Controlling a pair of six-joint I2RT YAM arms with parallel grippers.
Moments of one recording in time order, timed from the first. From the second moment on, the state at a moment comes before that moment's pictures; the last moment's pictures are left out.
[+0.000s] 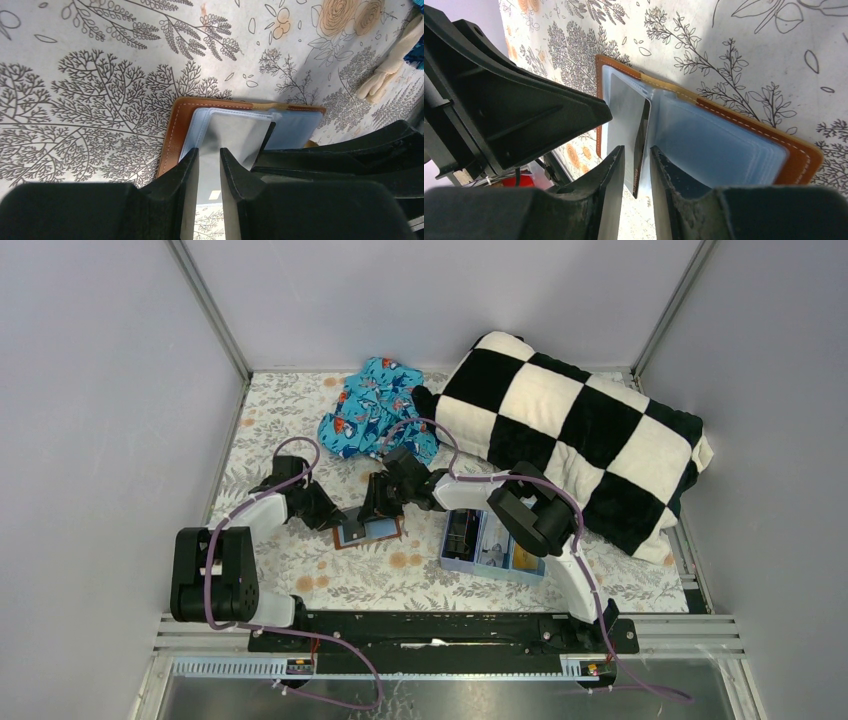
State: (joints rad) left arm 0.01 1.40 0.65 -0.37 0.30 -0.70; right arm 0.90 2.23 1.46 0.05 -0.39 0.90
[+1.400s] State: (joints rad) left arm 0.01 1.41 0.64 -0.35 0.31 -0.71; right arm 0.86 2.24 1.26 0.43 -0.50 1.17
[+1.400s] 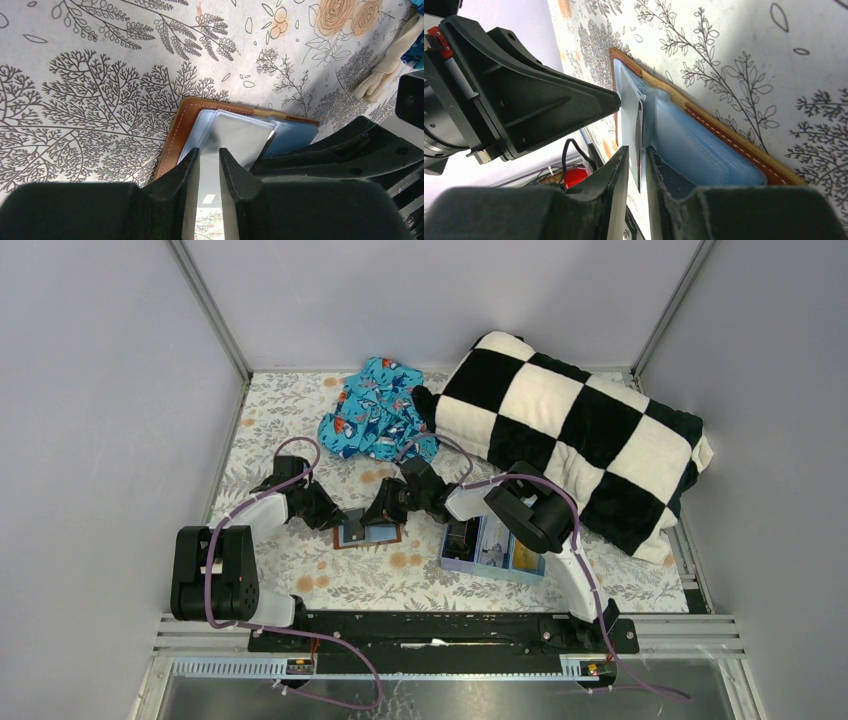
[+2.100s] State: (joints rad) left arm 0.01 1.41 0.64 -0.36 0.30 -0.71; right arm 0.83 2.20 1.14 0.53 -0.53 1.20
